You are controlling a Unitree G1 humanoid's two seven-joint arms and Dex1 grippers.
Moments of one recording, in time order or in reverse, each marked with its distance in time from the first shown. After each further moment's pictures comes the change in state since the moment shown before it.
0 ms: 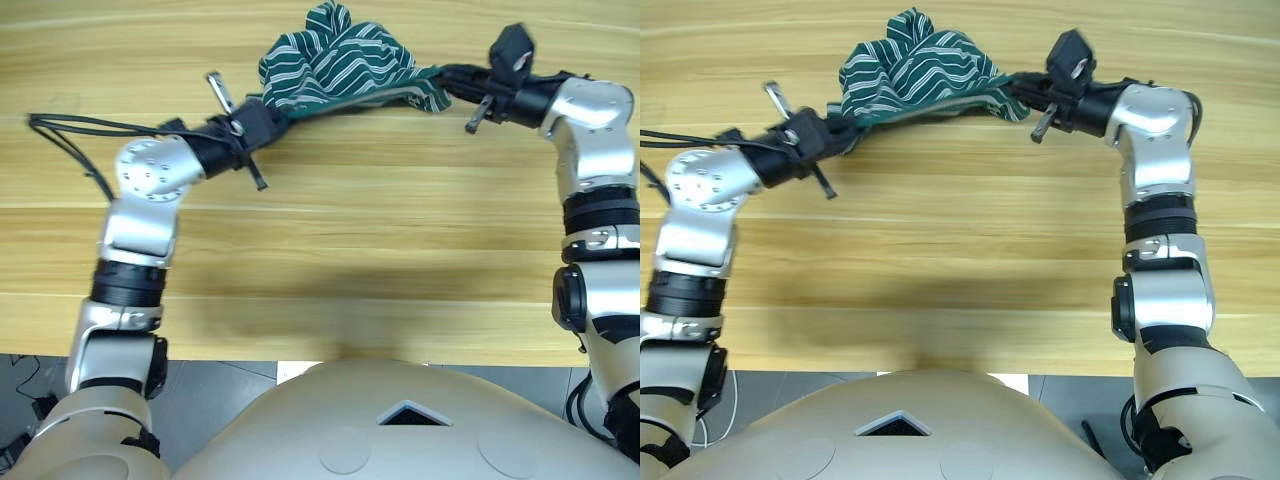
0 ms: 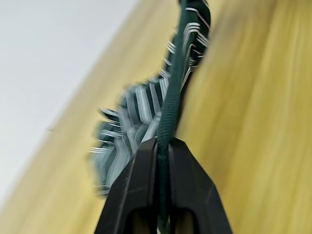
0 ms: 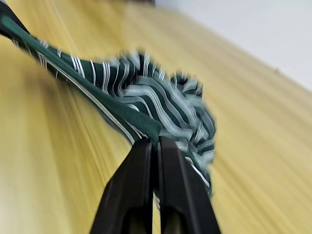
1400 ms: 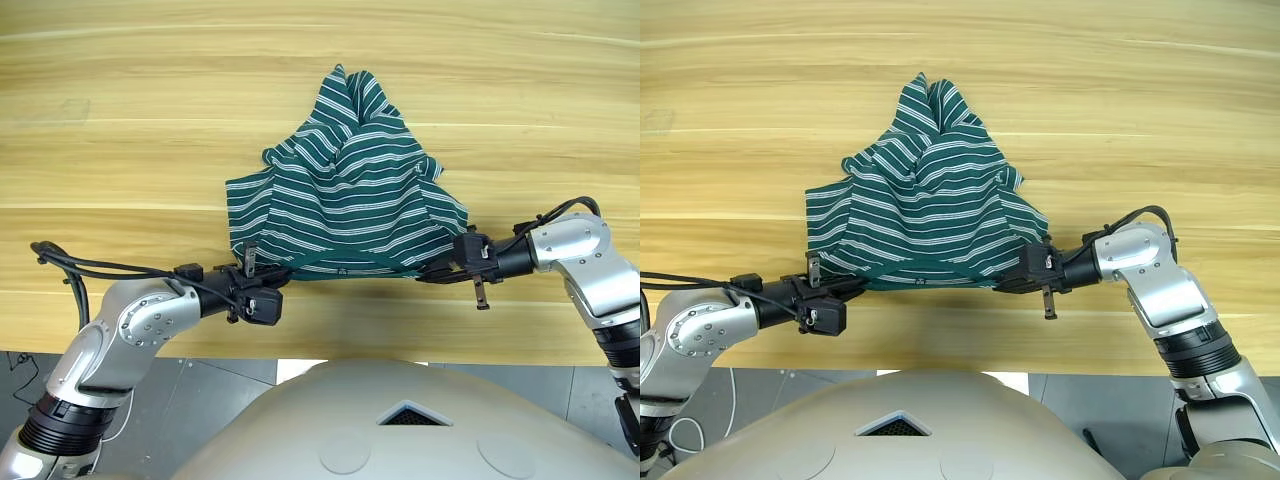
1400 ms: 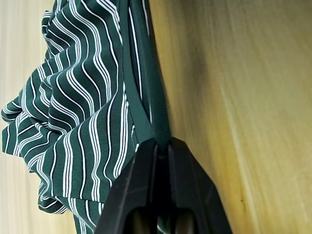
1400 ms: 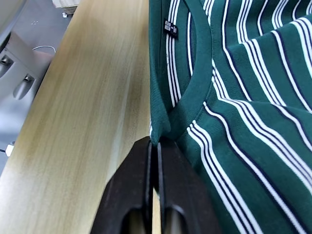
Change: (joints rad) left arm 0.651 0.232 -0.056 -0.466 0.345 -0.193 -0.101; right arm 0.610 -0.325 0.311 -0.724 0.003 0.194 0.242
